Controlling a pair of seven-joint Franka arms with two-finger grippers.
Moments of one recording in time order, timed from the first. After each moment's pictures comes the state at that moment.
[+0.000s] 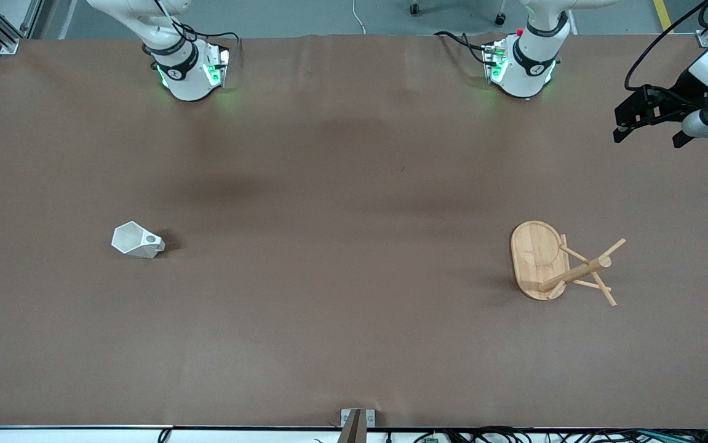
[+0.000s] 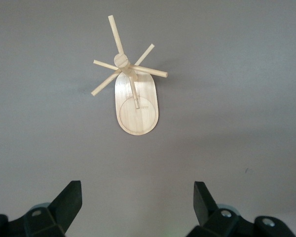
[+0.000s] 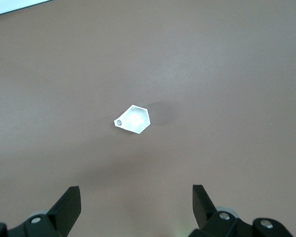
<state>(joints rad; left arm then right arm) 0.01 -0.09 -0.12 -1.59 -0.03 1.55 0.00 -0.08 -0.02 -0.08 -1.43 0.01 1.43 0.09</state>
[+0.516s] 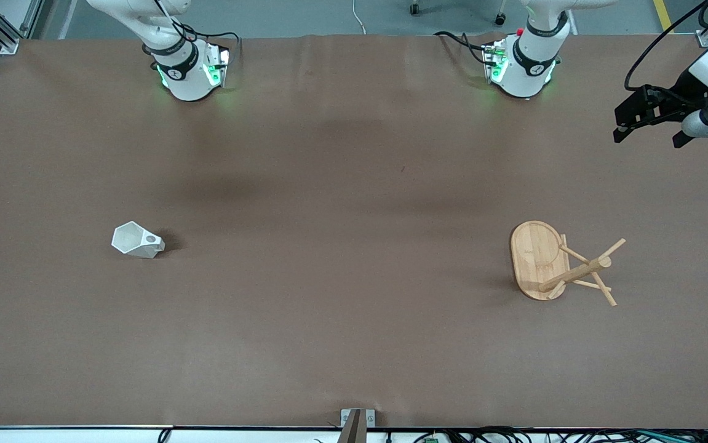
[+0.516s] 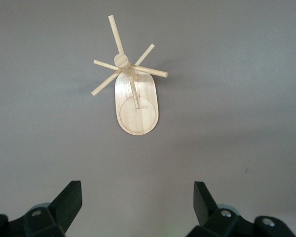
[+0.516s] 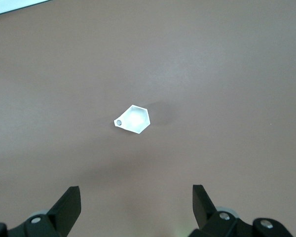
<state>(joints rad) 0.01 -0.09 -0.12 -1.59 -0.03 1.55 0.00 -0.08 -0.02 -0.08 -1.43 0.01 1.43 0.08</state>
